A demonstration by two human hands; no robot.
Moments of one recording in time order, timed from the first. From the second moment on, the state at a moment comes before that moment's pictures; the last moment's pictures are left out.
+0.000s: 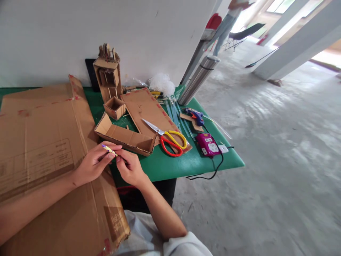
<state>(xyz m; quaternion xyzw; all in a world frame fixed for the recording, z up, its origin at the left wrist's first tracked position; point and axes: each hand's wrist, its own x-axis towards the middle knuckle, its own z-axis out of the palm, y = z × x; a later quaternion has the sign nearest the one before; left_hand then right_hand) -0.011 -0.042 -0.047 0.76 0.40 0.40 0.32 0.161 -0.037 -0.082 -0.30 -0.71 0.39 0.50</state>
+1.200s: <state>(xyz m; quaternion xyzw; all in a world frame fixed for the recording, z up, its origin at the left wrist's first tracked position) -0.011 -0.040 -0.046 0.78 0.38 0.38 0.31 0.163 -0.038 -0.090 -0.31 -0.65 0.47 0.52</state>
